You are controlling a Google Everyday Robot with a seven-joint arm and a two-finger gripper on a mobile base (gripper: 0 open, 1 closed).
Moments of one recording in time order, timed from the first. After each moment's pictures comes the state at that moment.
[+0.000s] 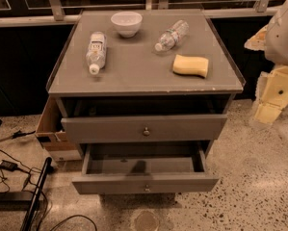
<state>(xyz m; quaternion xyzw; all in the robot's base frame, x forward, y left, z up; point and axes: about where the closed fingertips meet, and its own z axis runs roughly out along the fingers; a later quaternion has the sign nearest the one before) 0.438 -0.217 0.976 -0.60 0.78 -0.03 0.16</state>
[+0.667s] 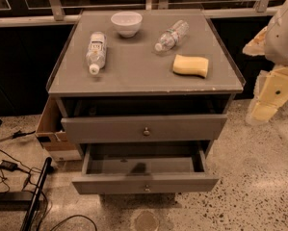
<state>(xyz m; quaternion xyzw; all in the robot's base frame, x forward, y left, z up) 0.438 -0.217 0.976 -0.60 0.78 -0.03 0.16</state>
